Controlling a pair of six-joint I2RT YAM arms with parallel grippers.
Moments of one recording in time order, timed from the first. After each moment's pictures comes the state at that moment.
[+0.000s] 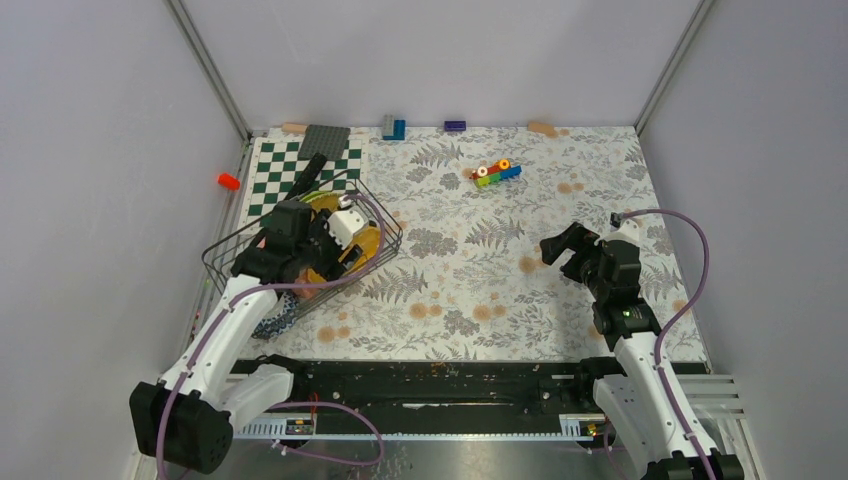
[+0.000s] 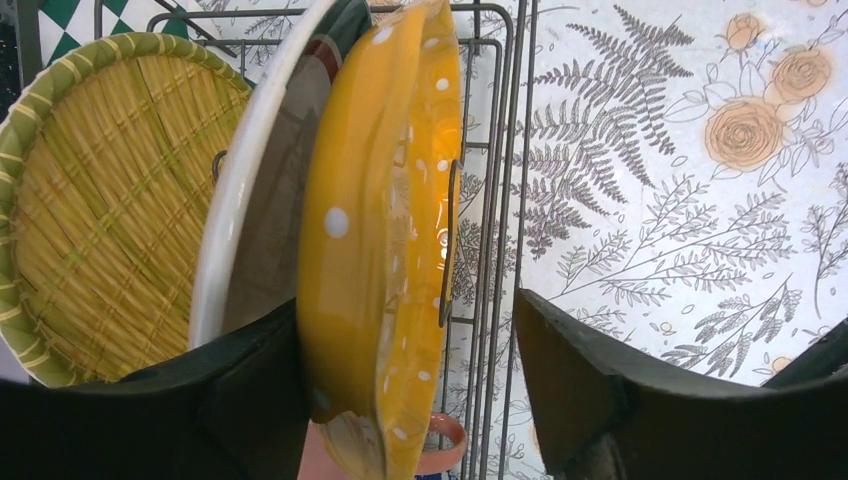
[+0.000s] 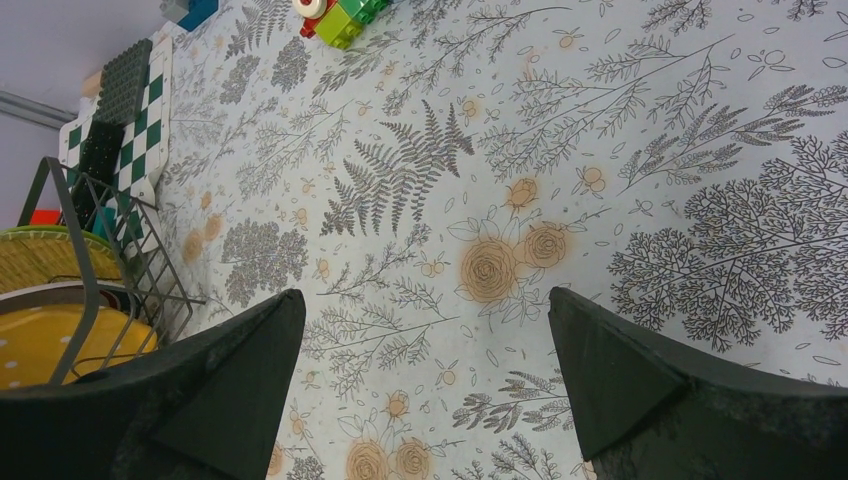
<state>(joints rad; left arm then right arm) -0.26 1.00 0.85 -0.63 0.28 0.56 0.07 0.67 0.43 -0.17 -0.07 0.58</state>
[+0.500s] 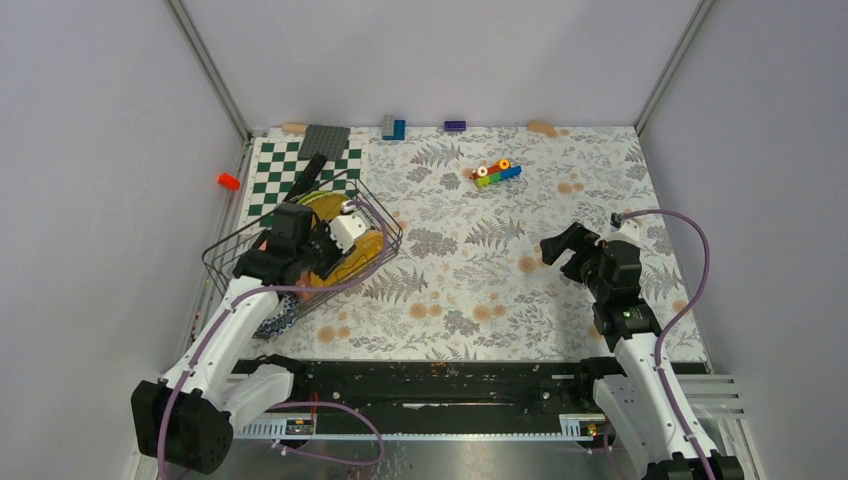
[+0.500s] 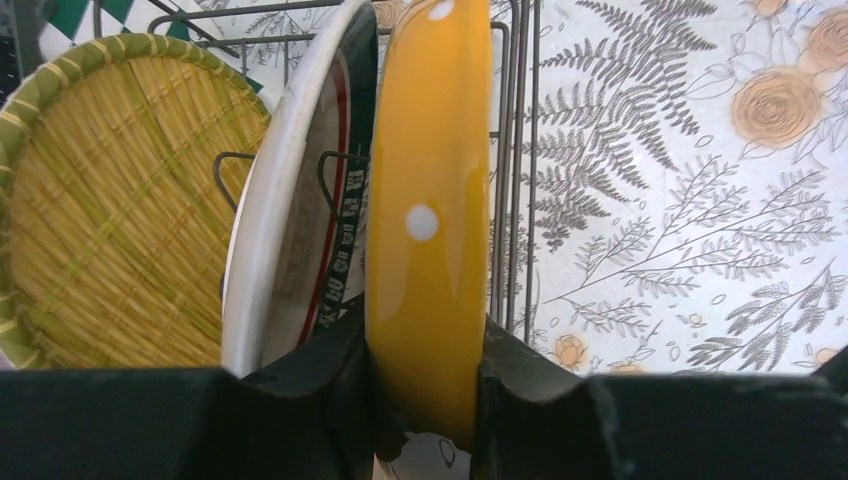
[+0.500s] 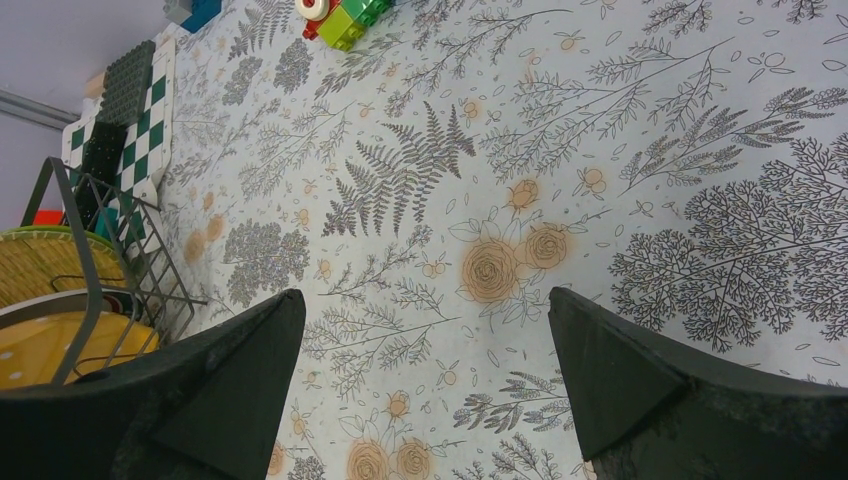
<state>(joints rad) -0.26 0.99 0.81 -0.62 0.28 0.62 0.07 0.66 0.43 -0.18 -0.07 0.58</state>
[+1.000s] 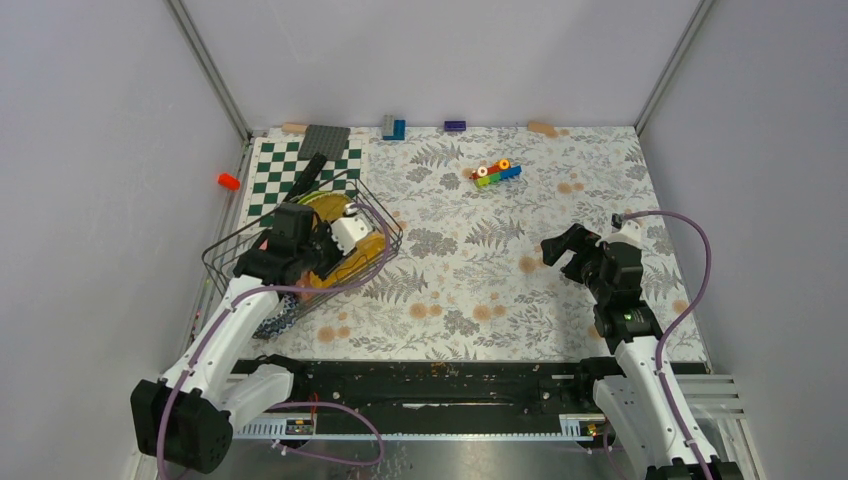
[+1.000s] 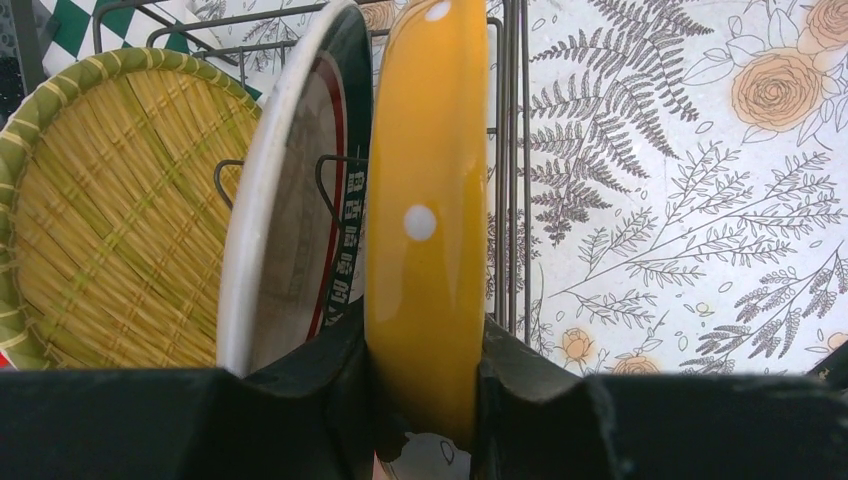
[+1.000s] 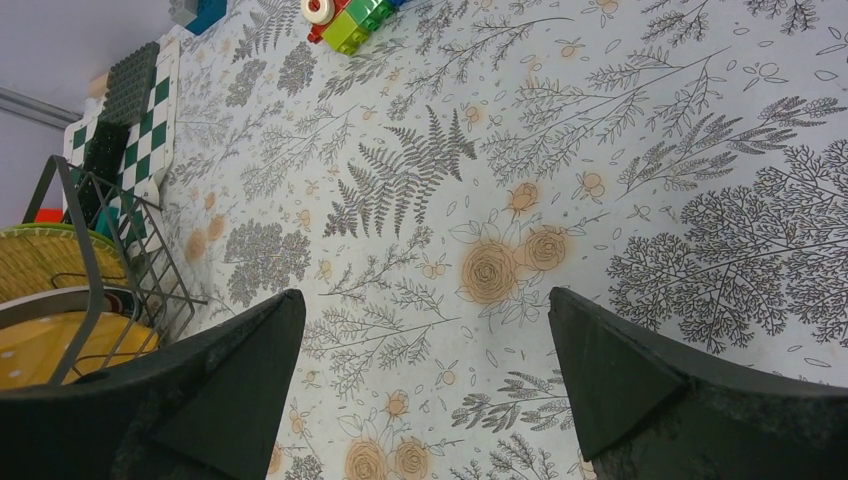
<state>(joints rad) -0.27 1.00 0.81 -0.62 0.28 0.66 0.07 0.64 0.43 -0.18 -0.07 0.57</state>
